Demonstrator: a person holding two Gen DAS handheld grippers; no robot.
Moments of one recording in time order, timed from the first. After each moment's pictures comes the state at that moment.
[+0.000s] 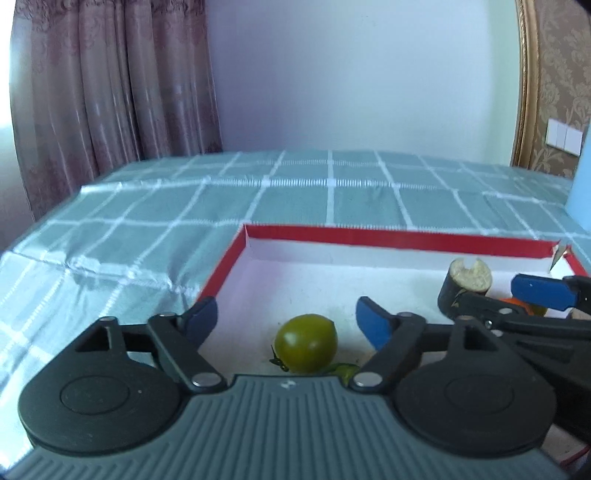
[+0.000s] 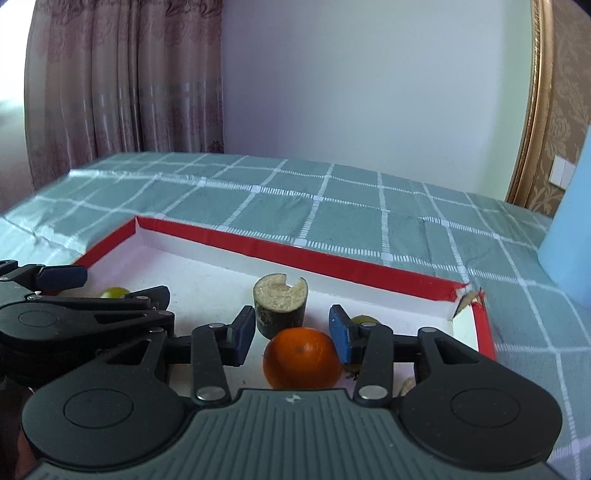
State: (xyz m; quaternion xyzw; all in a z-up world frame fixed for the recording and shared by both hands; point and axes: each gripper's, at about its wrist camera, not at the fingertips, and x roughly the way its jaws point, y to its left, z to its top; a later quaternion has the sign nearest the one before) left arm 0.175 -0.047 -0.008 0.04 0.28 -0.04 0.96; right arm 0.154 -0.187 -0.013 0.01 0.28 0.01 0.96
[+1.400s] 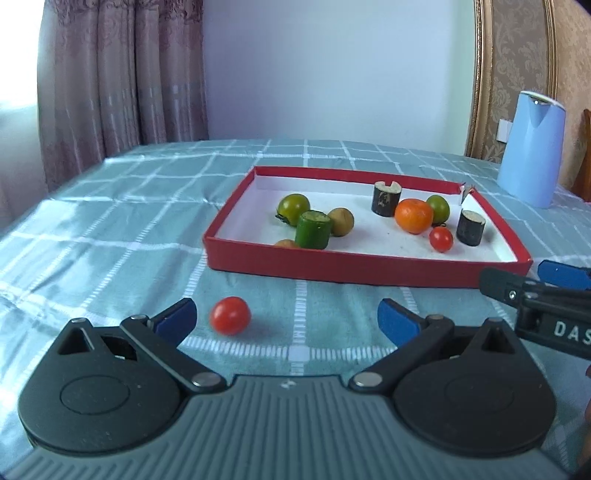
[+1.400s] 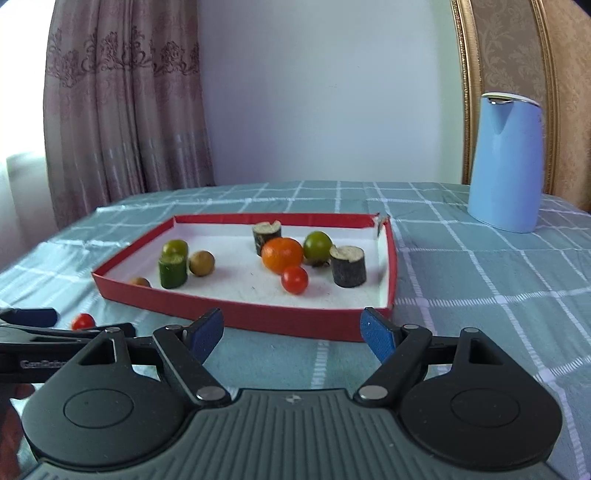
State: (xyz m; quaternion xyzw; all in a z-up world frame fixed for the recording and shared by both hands) left arm 0.011 -0.011 -0.010 0.03 0.28 -0.08 0.96; right arm -0.014 -0.195 -0.020 0.06 0.23 -0.03 0.97
